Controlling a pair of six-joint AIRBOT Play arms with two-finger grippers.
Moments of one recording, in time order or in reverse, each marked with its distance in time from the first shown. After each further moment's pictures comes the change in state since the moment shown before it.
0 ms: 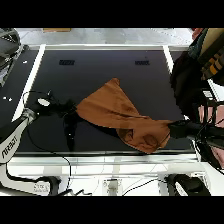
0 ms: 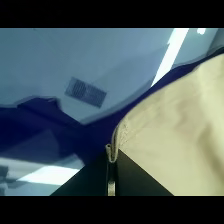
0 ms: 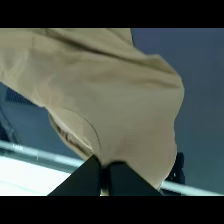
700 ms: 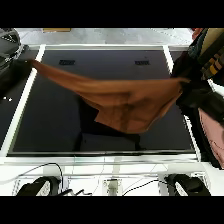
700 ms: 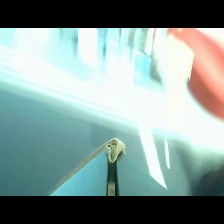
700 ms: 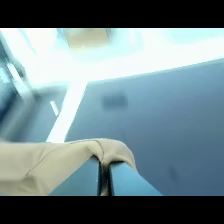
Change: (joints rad) left arm 0.106 0.869 0.067 -0.011 0.242 0.259; right arm 0.000 0.001 0.142 0.079 -0.648 0.051
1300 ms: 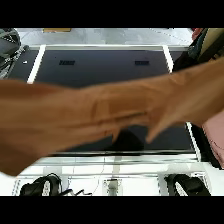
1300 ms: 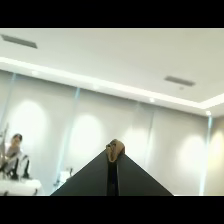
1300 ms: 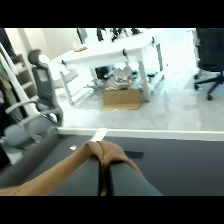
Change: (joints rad) left arm 0.007 0.532 0.004 0.077 0.190 0.011; right arm 0.000 0.029 0.485 0.004 0.336 -0.032
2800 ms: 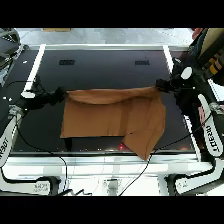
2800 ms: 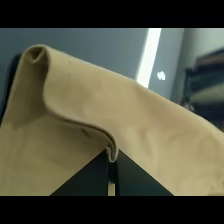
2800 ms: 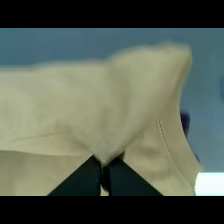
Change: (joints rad) left arm -0.010 -1.347 0.034 -0.263 -0.468 -0.005; right arm -0.221 -1.150 0.047 -0.106 0.162 -0.019
